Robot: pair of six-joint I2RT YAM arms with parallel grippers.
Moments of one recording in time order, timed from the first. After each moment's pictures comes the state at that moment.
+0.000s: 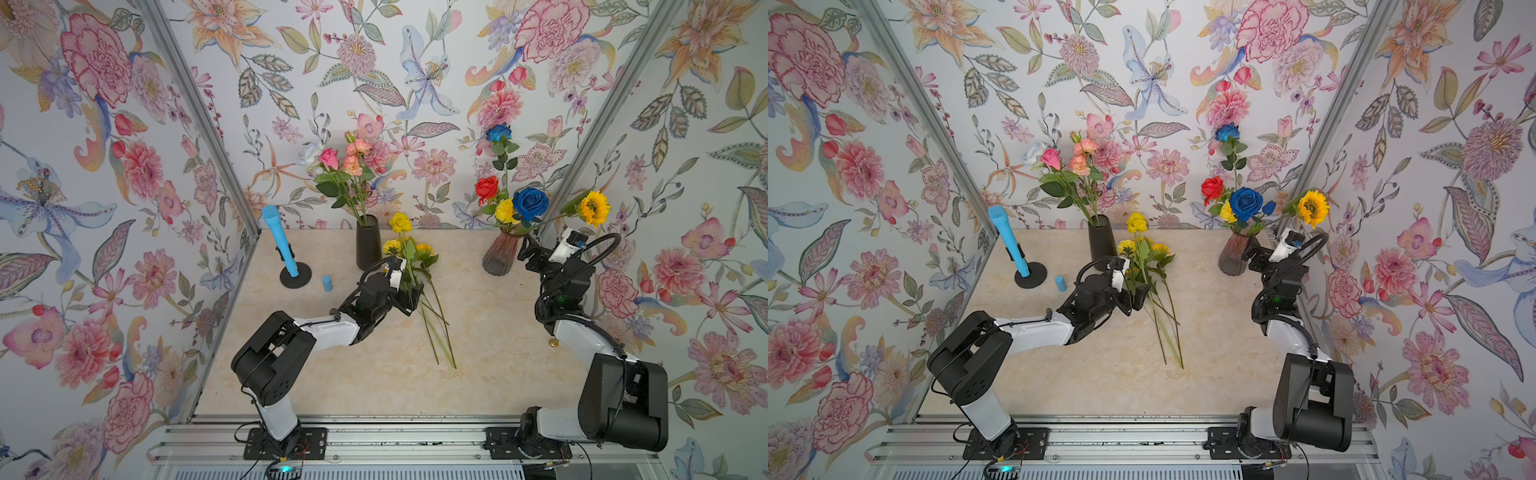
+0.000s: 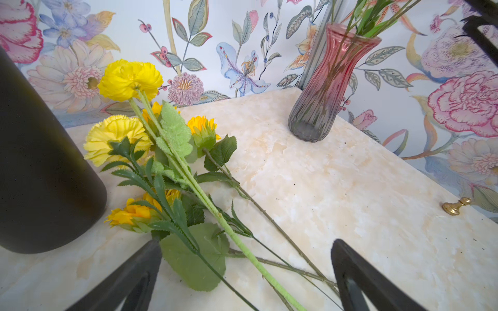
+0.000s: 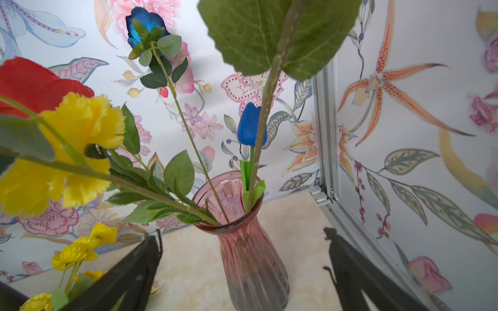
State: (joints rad) left arm -0.69 1.74 0.90 0.59 0.00 -0.18; right arm -0.17 1.42 0.78 0.70 -0.07 0.25
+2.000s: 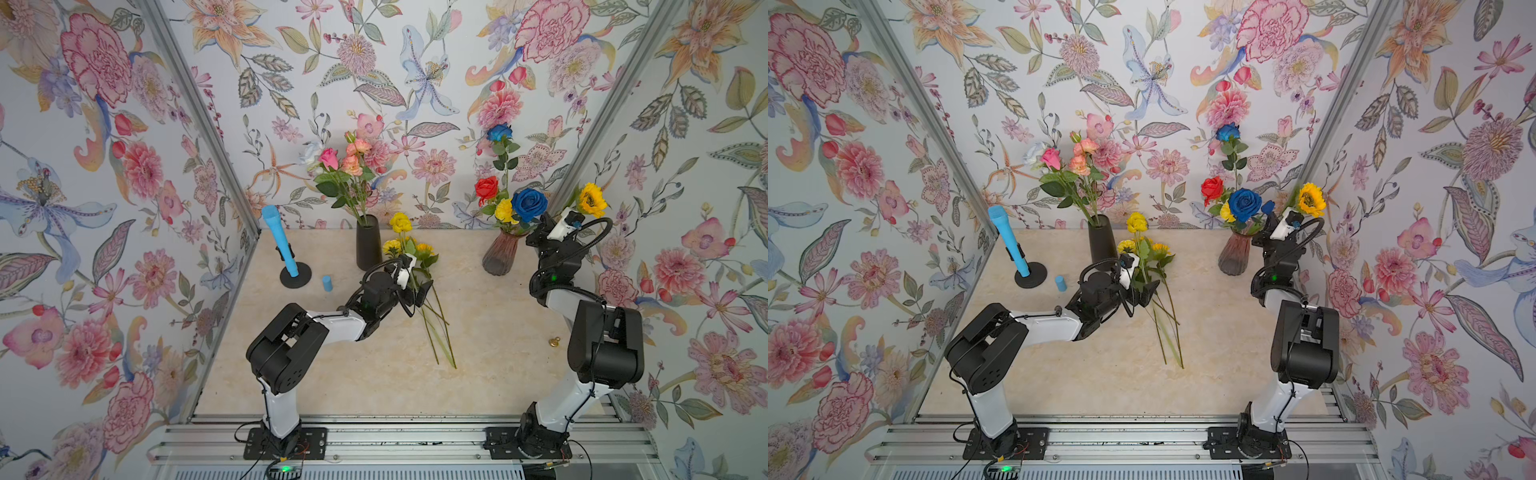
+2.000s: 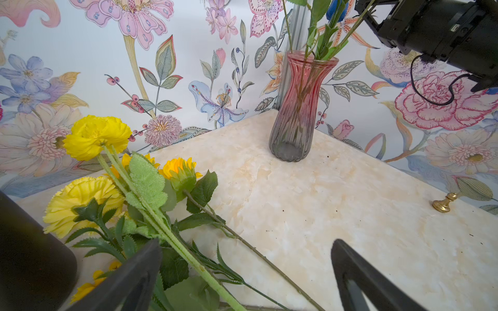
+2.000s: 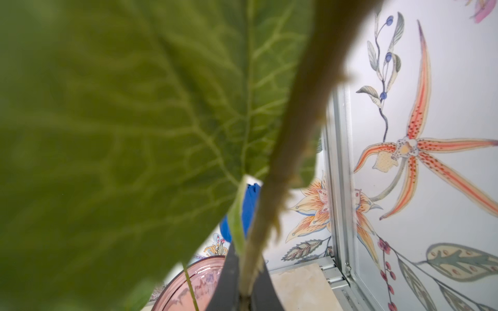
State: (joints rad) left arm -0.69 1.85 0.96 0.74 0.08 -0.08; right arm -0.18 1.76 1.03 0.96 -0.10 0.23
